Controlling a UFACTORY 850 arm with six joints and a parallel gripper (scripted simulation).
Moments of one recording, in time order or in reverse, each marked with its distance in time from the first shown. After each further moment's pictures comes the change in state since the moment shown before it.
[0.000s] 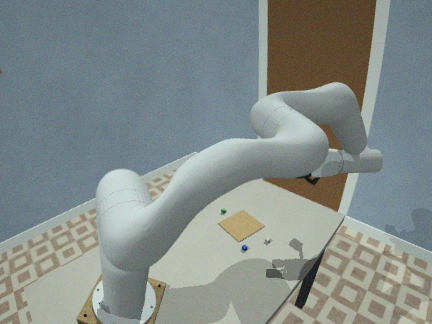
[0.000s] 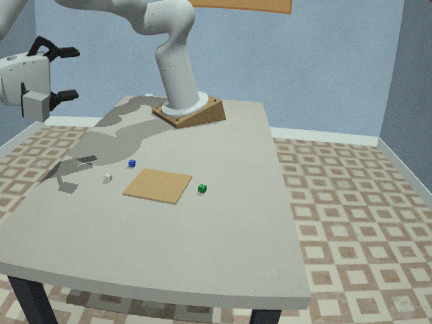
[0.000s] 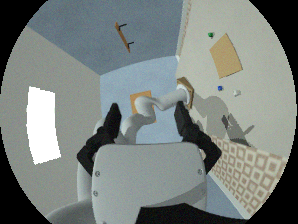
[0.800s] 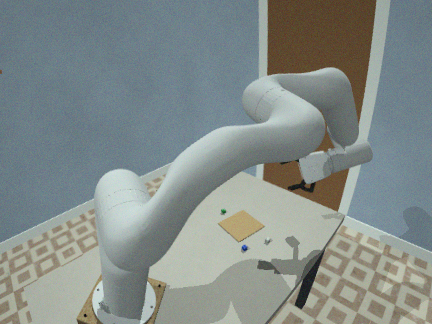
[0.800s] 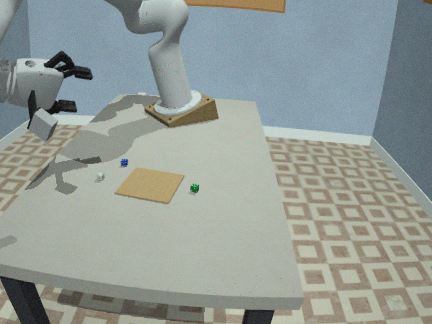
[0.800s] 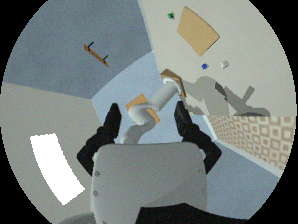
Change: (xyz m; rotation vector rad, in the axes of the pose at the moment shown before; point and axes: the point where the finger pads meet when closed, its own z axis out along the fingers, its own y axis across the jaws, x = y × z) arm -0.002 0.046 0.032 -0.279 0.015 0.287
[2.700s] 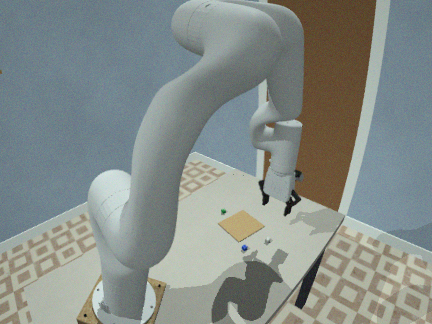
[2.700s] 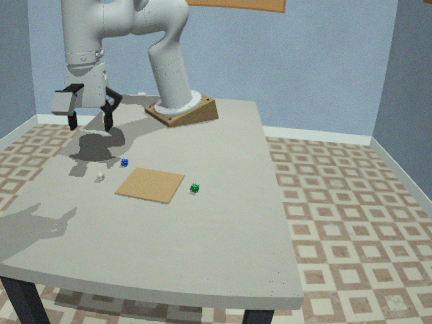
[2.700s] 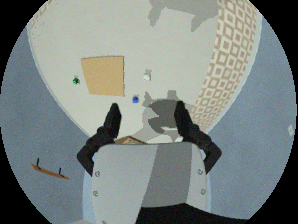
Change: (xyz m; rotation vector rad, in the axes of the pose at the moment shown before) arm 0.000 0.098 0.068 -0.997 0.694 0.245
